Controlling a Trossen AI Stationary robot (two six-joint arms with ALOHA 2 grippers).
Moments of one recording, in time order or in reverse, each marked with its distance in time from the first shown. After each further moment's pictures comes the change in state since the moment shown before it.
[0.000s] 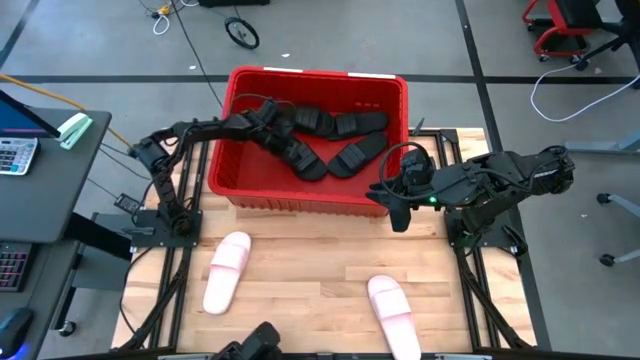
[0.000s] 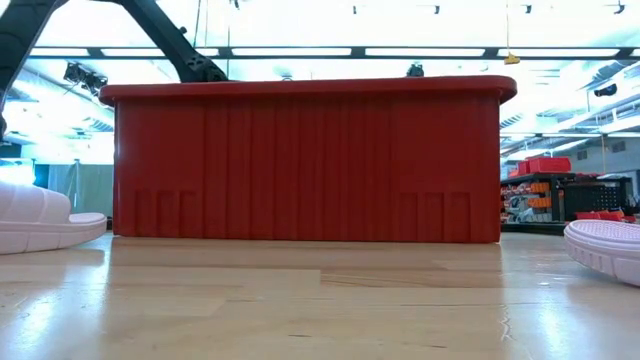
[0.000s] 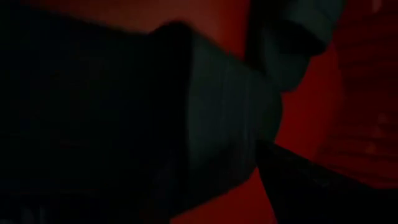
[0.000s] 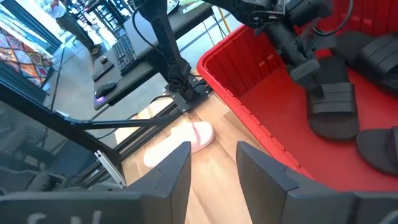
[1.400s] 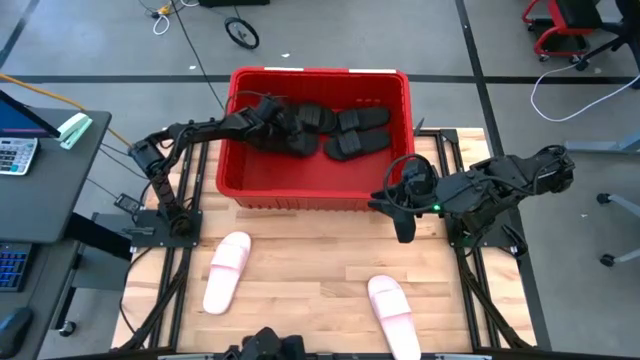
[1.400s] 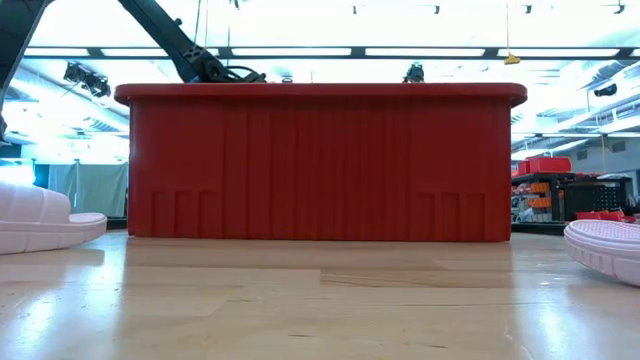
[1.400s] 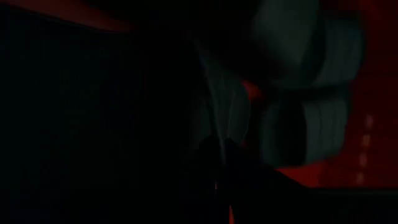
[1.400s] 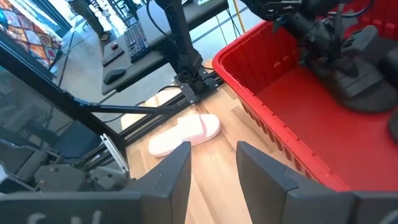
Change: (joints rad) left arm -0.032 -0.042 0.002 0.133 -0.332 -0.682; right arm 0.055 0.000 0.000 -0.001 0.000 -0.054
